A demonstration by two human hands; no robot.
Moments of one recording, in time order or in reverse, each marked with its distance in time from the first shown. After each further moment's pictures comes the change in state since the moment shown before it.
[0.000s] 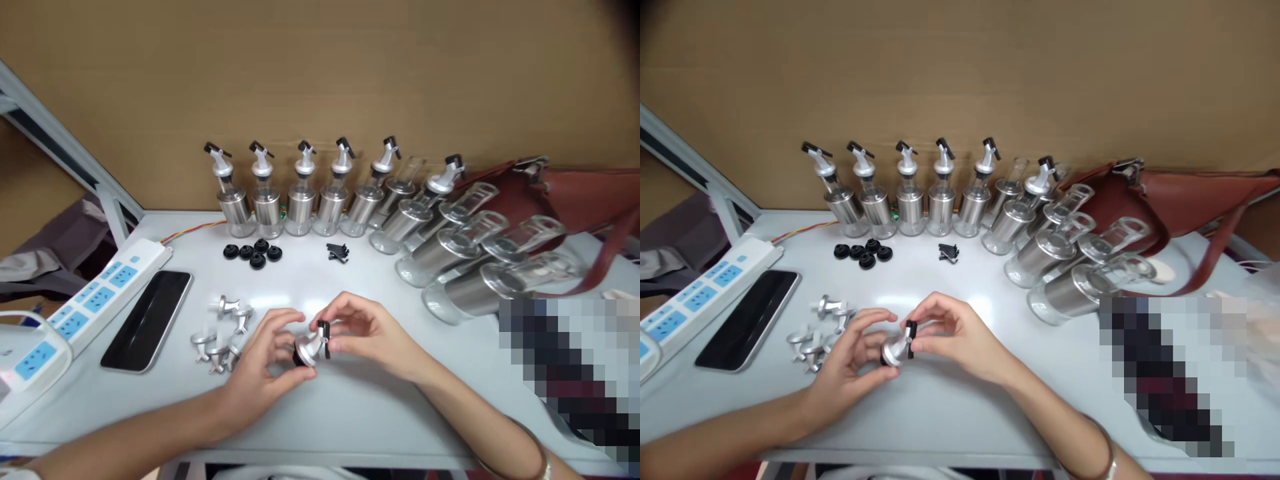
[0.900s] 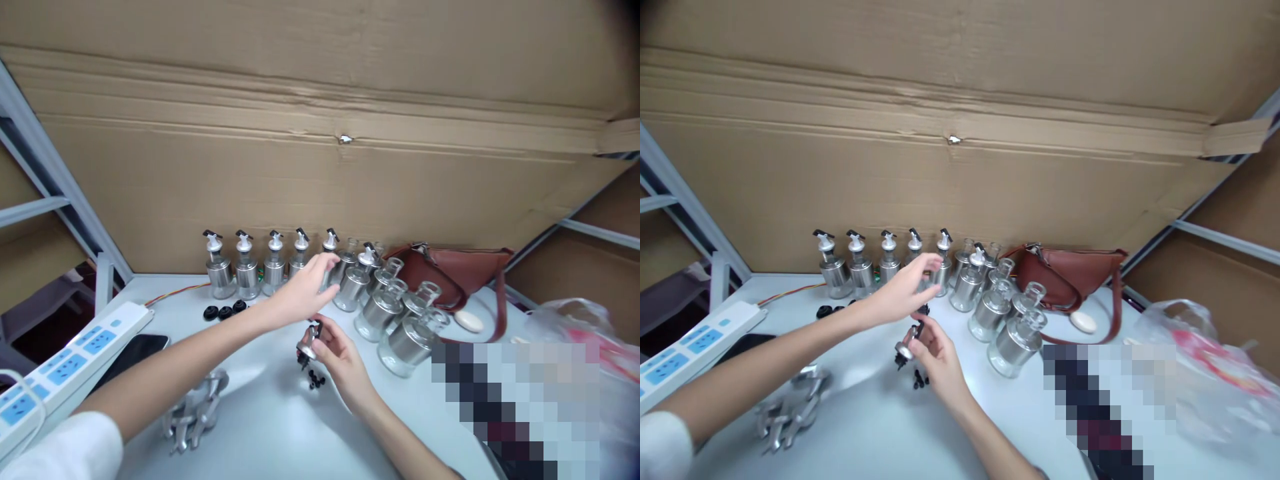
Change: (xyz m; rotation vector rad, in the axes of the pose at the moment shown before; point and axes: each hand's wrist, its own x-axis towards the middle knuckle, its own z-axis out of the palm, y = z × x) left_hand 0.179 0.095 0.033 0.843 -0.122 0.558; right_hand 0.012 -0.003 -0.010 0.133 0.370 -0.252
